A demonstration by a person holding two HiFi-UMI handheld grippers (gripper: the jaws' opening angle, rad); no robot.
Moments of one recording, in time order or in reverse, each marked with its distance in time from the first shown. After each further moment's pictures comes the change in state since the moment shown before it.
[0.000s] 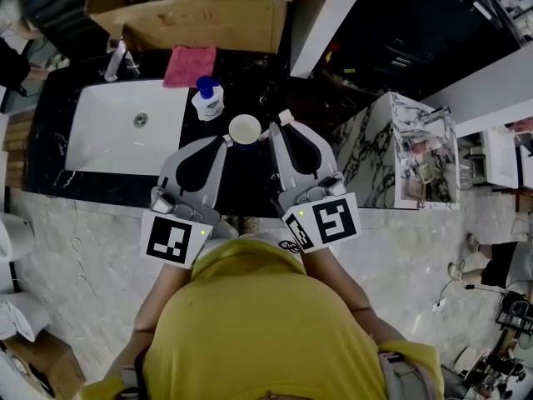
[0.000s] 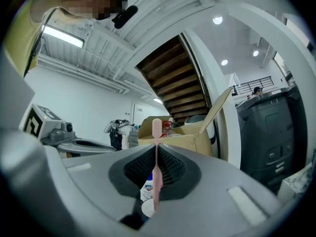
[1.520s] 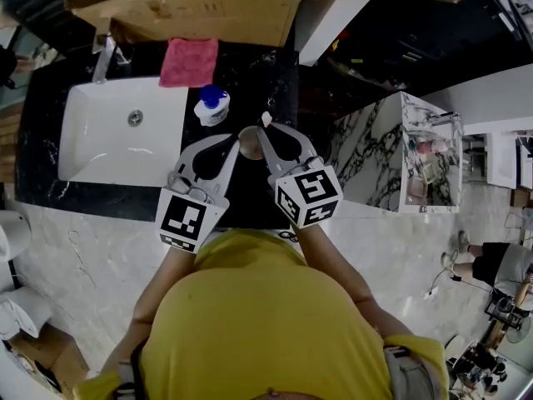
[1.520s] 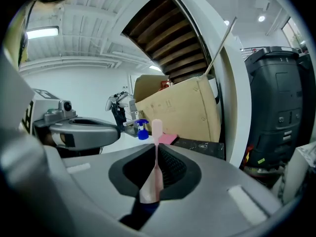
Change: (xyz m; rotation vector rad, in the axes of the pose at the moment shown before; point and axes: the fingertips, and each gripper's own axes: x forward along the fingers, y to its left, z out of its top) left arm 0.060 0.037 -0.087 -0.050 0.205 -0.122; right arm 0.074 -0.020 -0.141 0.137 0.387 0.044
